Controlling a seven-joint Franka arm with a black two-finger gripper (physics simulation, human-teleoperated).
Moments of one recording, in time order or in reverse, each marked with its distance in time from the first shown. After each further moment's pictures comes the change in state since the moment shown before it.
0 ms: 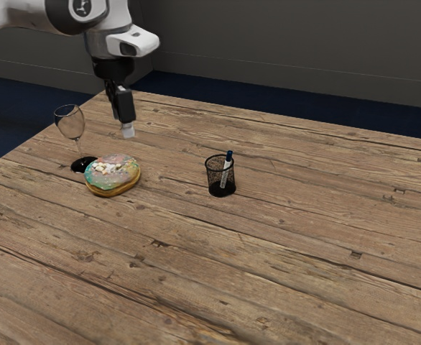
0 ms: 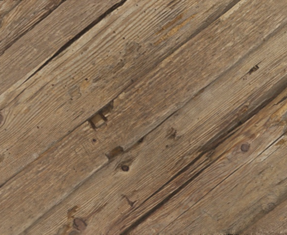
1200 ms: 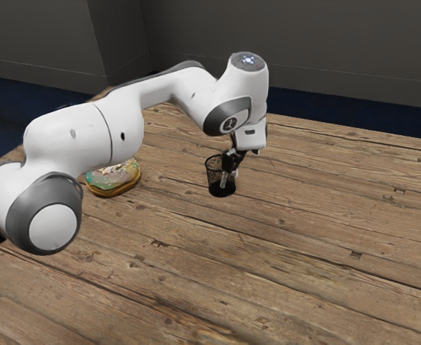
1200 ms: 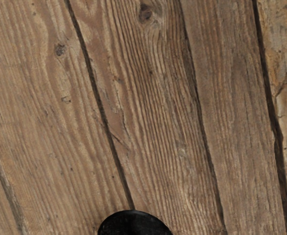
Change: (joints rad) arm -0.166 0.795 -0.118 0.537 0.446 0.476 0.761
